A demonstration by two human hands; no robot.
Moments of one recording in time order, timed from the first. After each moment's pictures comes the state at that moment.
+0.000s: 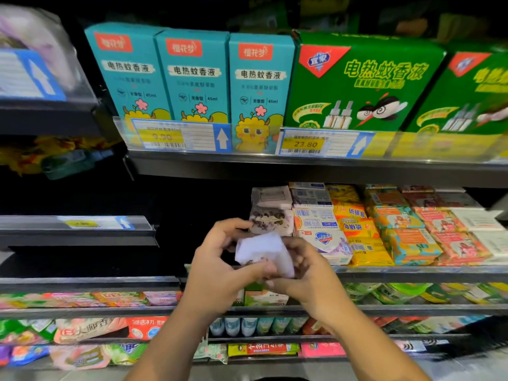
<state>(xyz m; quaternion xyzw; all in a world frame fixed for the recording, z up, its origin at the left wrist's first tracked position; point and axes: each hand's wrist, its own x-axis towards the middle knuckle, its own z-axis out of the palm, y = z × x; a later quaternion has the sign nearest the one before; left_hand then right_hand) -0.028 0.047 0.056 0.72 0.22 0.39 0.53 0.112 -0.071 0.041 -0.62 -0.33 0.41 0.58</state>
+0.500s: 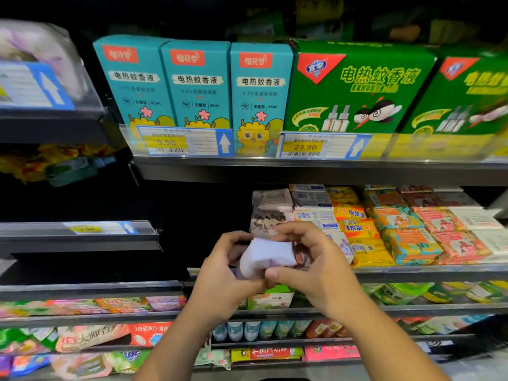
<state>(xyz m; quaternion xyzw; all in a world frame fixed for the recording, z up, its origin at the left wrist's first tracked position) -0.030 0.048 0.036 0.72 0.26 0.29 0.57 0.111 -0.068 0.071 -0.63 -0.43 0.28 0.59</state>
